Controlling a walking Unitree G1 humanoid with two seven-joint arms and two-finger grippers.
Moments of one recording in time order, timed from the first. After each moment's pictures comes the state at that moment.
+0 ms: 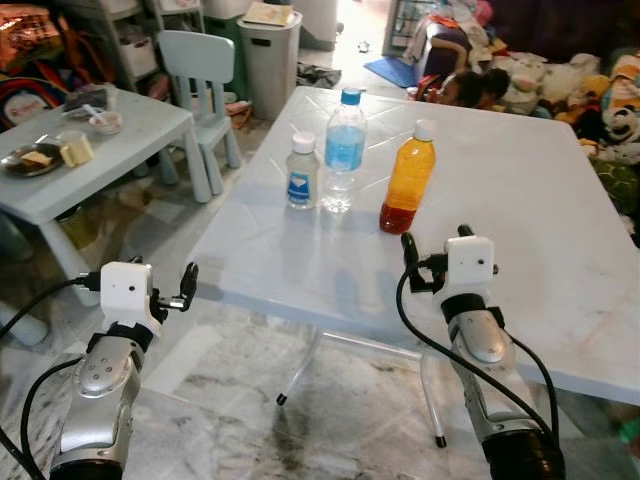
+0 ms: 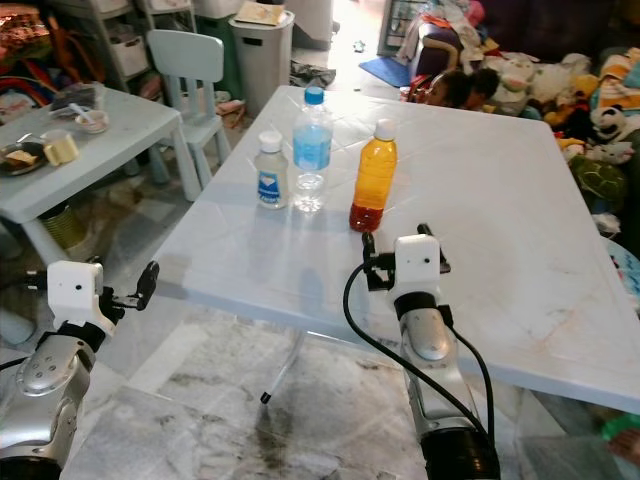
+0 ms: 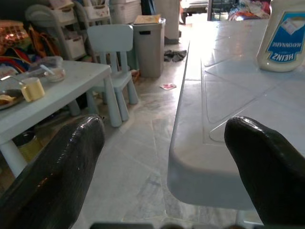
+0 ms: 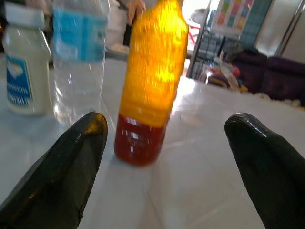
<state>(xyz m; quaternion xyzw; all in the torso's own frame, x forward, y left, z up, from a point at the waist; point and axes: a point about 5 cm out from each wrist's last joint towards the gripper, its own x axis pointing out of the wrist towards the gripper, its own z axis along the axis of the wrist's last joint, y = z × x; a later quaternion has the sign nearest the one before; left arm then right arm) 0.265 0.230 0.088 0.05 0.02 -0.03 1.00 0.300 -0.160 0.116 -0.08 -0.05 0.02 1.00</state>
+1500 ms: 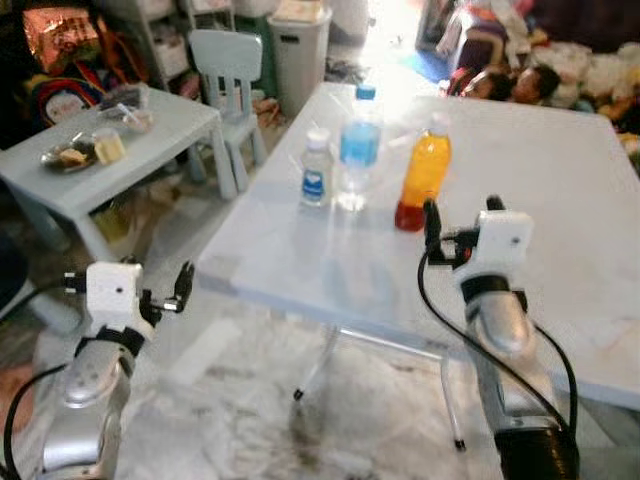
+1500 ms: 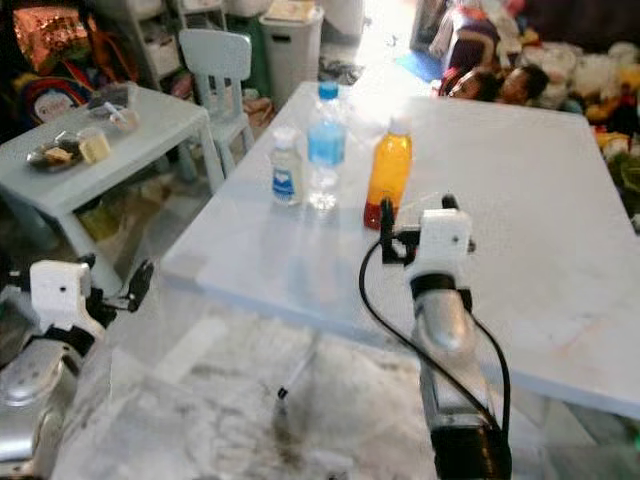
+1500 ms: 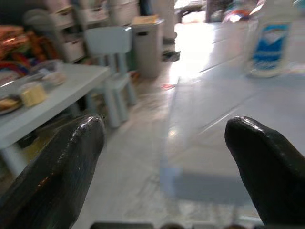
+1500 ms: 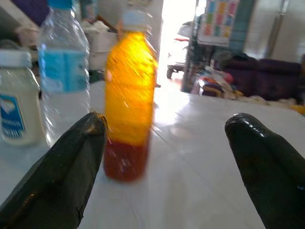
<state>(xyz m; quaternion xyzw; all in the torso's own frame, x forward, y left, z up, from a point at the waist) 0.252 0.229 0.107 0.04 0.01 -0.04 1.00 0.279 -0.163 0.133 -0.04 -0.09 -0.01 1.00</state>
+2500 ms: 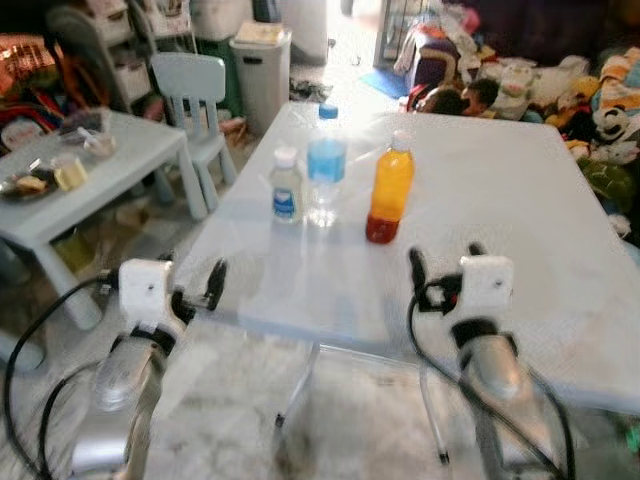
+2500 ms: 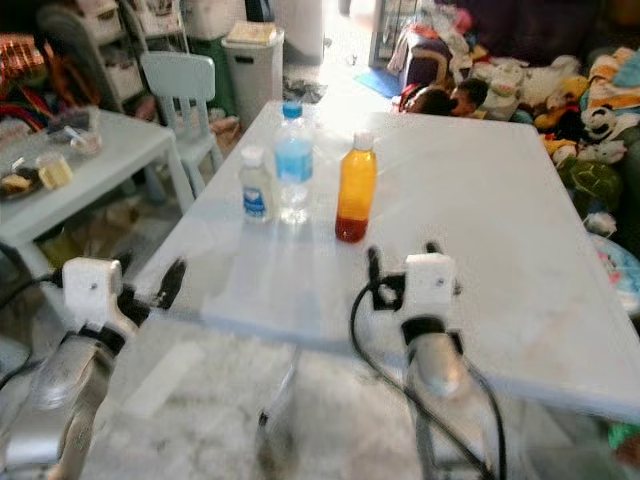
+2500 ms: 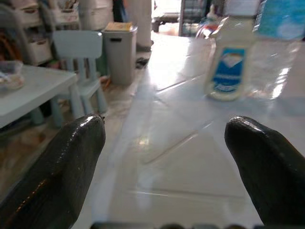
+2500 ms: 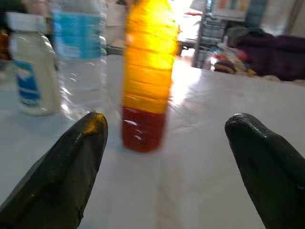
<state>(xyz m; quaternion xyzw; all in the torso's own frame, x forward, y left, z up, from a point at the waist) 0.255 0.203 0.100 0.01 0.02 -0.07 1.00 0.263 -0.145 0.112 -0.03 -0.02 0.04 1.00</state>
